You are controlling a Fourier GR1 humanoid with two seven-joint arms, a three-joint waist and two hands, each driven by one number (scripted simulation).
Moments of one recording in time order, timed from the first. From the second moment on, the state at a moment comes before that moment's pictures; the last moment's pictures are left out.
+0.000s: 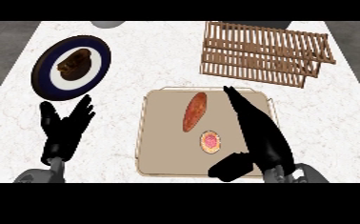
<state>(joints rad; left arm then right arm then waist) -0.05 0.35 -0.15 -1.32 0.35 0.17 0.23 -0.32 -0.34 0.60 -1.91 0.38 -0.02 1.07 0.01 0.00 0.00</state>
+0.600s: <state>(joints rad) -0.05 0.33 -0.12 -1.32 0.32 0.15 0.23 -0.30 -0.23 0.64 -1.79 0.55 0.03 1.10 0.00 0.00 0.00</state>
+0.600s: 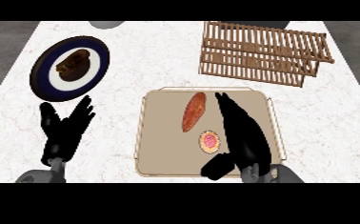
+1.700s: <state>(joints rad) -0.05 0.28 -0.04 -1.32 0.25 0.08 0.25 -0.22 -0.04 0.57 -1.54 0.85 0.03 1.01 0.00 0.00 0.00</state>
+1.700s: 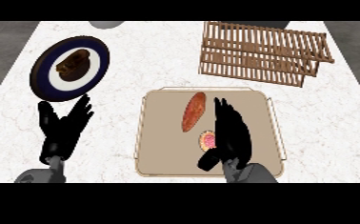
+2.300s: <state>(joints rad) -0.05 0.24 0.00 -1.35 0.21 0.06 0.29 -0.23 -0.01 0.53 -1.38 0.85 -0.01 0.84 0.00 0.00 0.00</state>
